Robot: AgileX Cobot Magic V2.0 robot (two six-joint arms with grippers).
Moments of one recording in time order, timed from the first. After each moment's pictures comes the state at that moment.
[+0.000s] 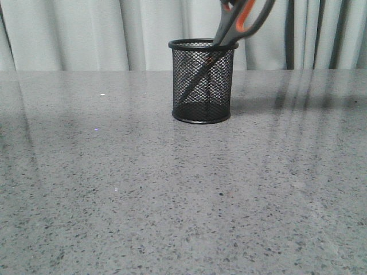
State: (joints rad) left arm -0.29 1.06 -1.61 0.12 1.04 0.30; right arm 0.26 1.73 -1.76 0.49 1.12 -0.50
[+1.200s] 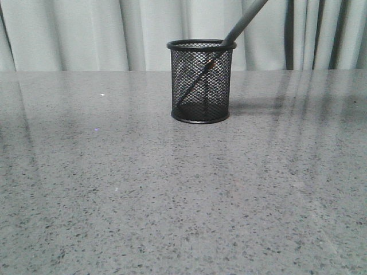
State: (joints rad) left arm -0.29 1.00 -1.51 0.20 0.84 0.21; right arm 0.21 1.28 -1.62 0.49 0.83 -0.40
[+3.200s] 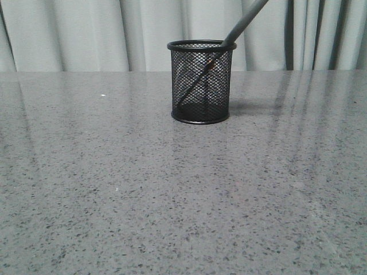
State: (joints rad) left arm -0.25 0.03 -0.21 0.04 0.14 0.03; right arm 0.21 0.02 -0.21 0.51 0.16 -0.40
